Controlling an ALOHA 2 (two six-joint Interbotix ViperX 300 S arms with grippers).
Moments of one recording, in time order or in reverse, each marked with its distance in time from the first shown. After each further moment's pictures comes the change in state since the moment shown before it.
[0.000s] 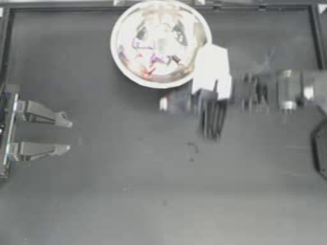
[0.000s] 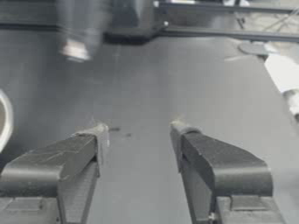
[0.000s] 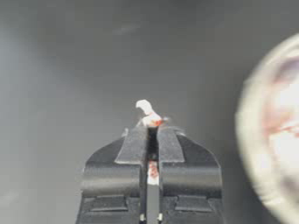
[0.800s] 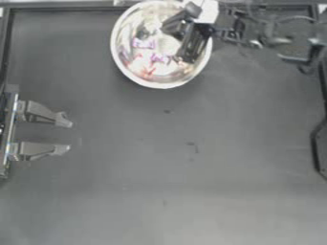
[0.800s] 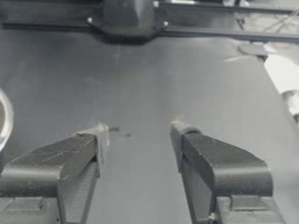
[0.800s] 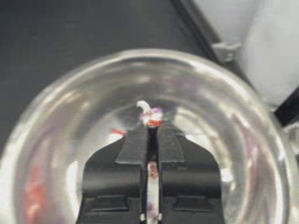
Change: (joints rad) left arm 0.000 0.000 0.000 -0.006 -0.002 0.000; right arm -0.341 0.285 -0.129 -0.112 -0.225 0.000
